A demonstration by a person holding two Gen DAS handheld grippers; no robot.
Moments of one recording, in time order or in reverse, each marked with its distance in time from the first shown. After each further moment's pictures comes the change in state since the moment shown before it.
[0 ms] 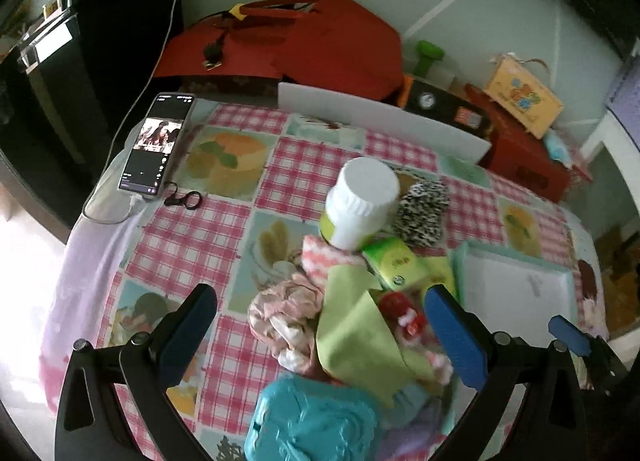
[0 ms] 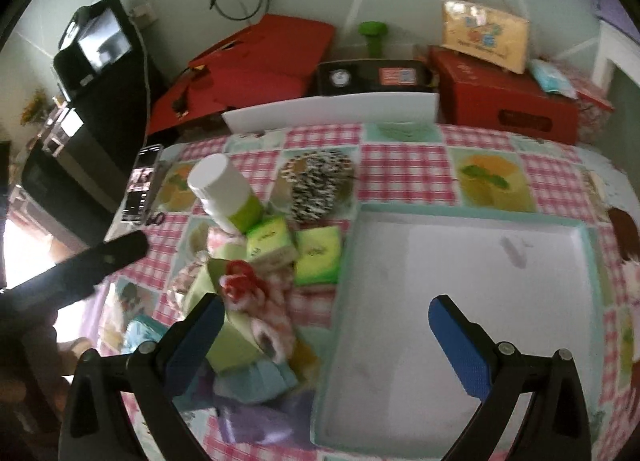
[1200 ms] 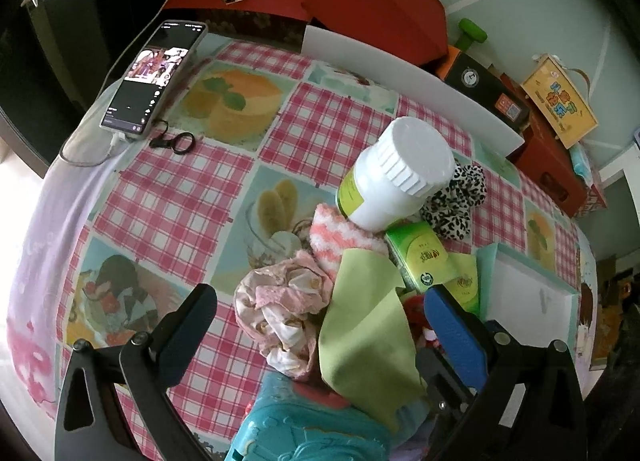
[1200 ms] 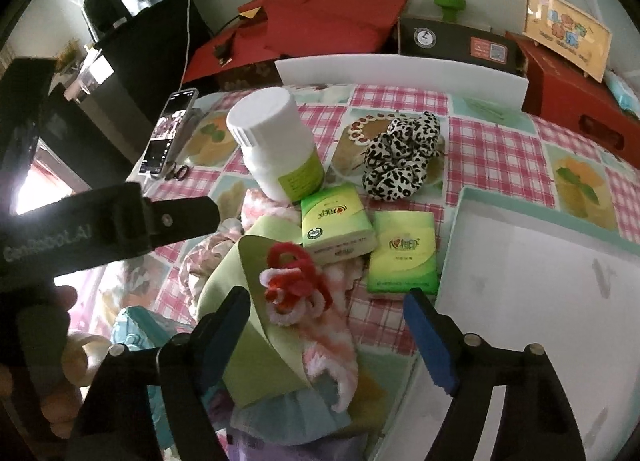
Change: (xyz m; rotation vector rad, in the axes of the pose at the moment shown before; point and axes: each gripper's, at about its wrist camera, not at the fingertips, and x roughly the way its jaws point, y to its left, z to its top) left arm 0.051 0.016 0.001 -0.136 0.146 -0.022; right arm 0.073 0.044 -0.007 -0.149 0.080 0.094
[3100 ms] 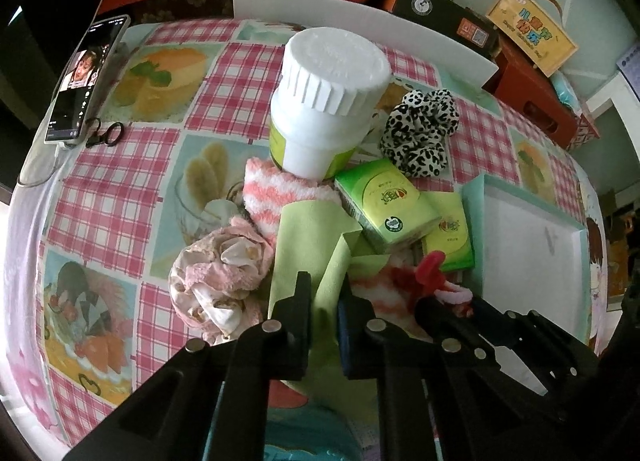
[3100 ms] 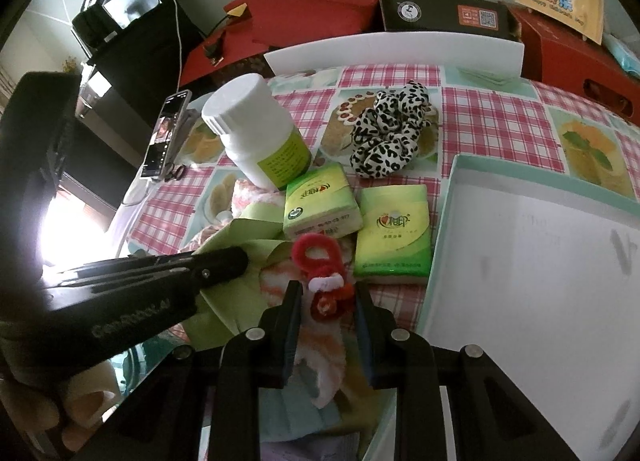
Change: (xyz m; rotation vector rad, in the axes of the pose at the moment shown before) left arm 0.035 -0.037 -0.021 0.176 0.112 -0.019; right arm 0.009 -0.025 -0.008 0.084 0.039 0.079
